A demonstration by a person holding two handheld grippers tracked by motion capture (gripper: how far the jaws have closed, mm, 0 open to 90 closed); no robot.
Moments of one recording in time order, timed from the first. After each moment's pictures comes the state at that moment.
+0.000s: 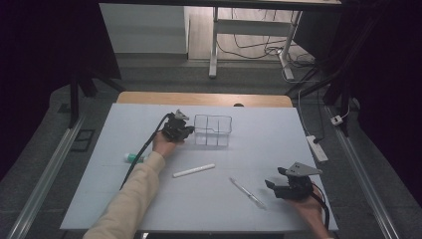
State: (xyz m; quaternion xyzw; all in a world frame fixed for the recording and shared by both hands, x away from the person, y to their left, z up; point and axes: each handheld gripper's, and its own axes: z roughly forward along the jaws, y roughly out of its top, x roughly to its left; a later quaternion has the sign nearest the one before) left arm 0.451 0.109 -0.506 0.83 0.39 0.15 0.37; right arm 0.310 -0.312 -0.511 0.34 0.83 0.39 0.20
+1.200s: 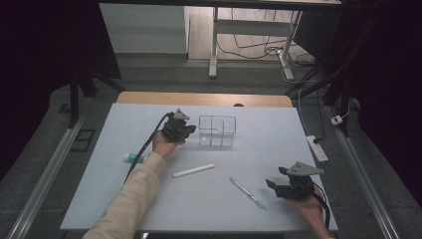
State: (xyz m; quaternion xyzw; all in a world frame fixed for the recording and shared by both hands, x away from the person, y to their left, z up) left arm 0.435 0.112 -0.489 0.82 0.38 0.16 0.39; right arm 0.310 -0.315 -0.510 0.34 0.83 0.40 0.20
